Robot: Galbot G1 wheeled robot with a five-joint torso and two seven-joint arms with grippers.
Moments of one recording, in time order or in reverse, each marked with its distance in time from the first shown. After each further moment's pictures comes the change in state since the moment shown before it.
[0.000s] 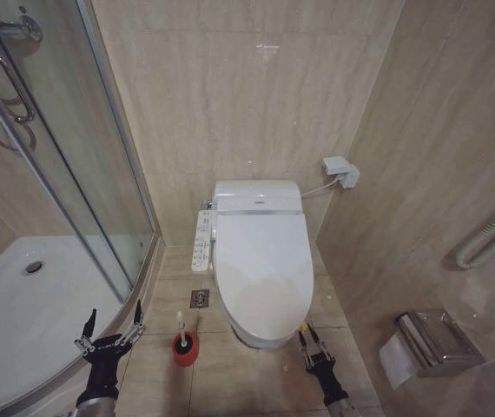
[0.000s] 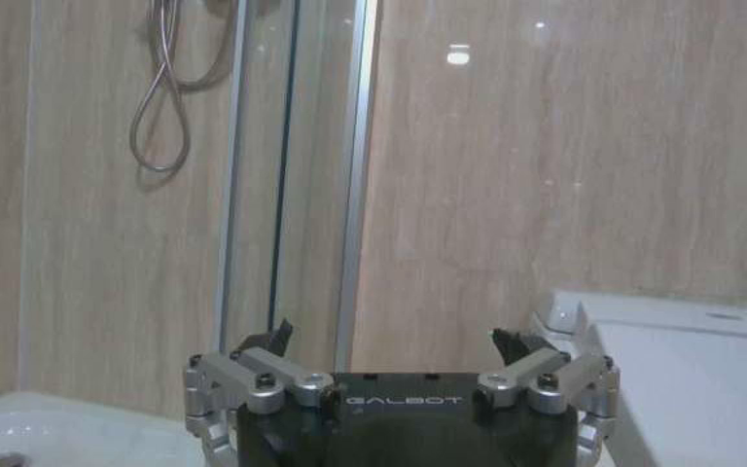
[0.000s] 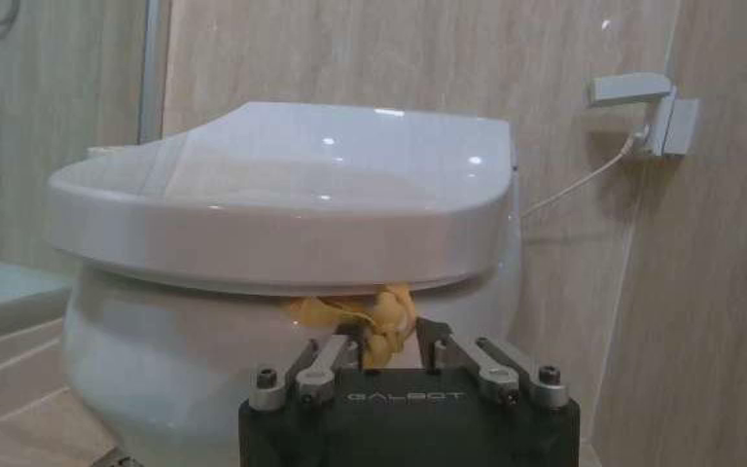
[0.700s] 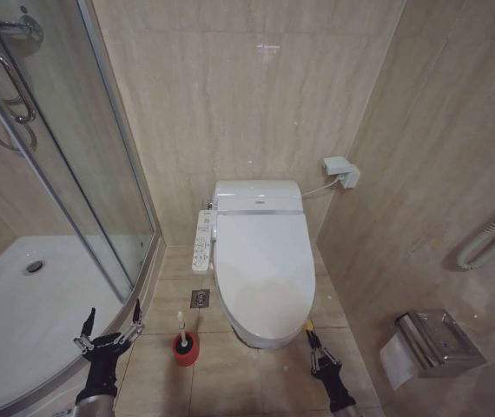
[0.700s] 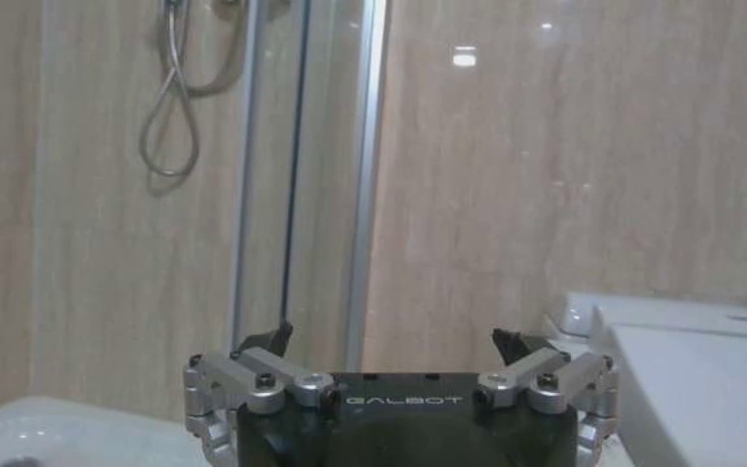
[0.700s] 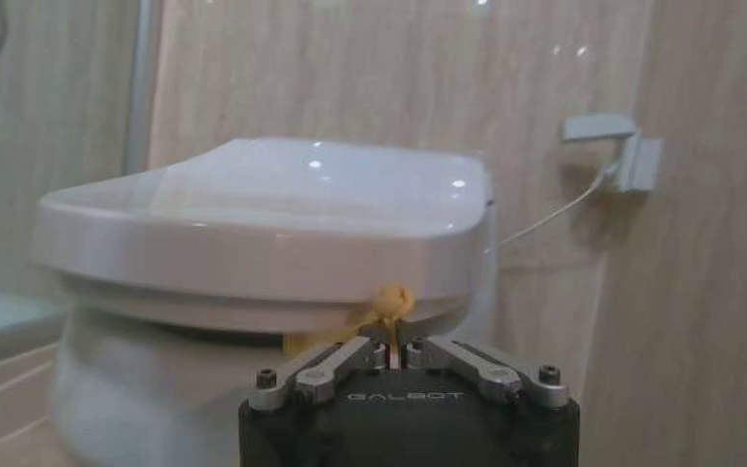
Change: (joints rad) left arm -0.018 0.013 -0.015 0.013 -0.011 0.002 -0.012; right arm -0.095 -0.025 0.032 0.139 0.001 0.005 0.053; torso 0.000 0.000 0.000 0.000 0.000
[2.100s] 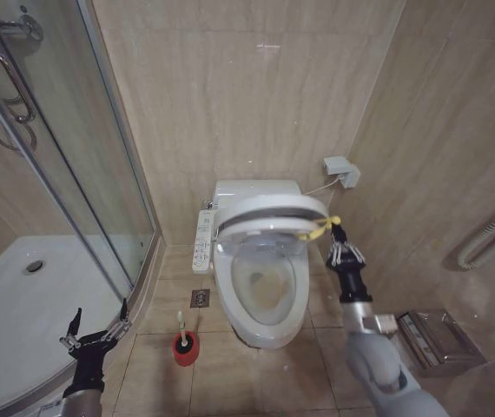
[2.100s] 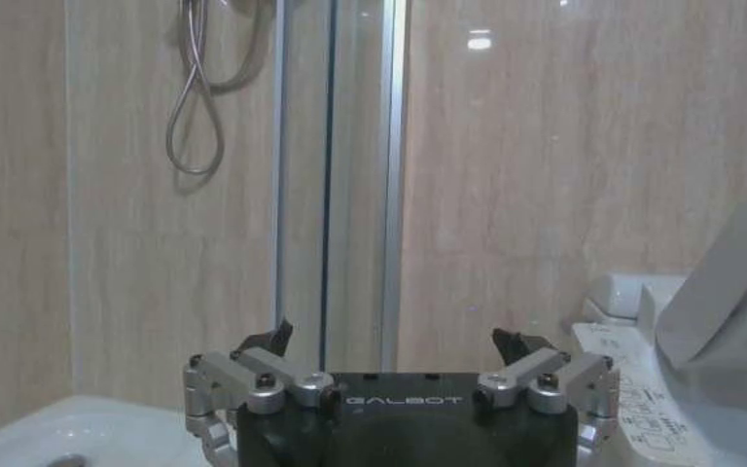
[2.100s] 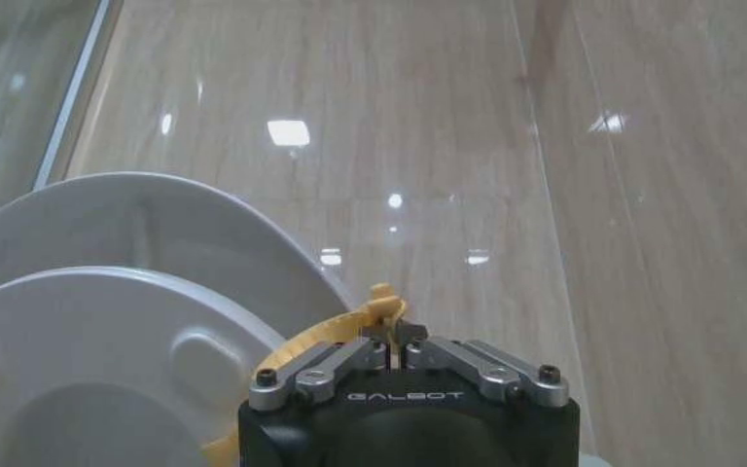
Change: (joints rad) left arm -0.021 0.039 -0.049 0.045 -0.020 0.020 -0.013; right arm 0.271 -0.128 0.024 0.545 0.219 -0.317 0.147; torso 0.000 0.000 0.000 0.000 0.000
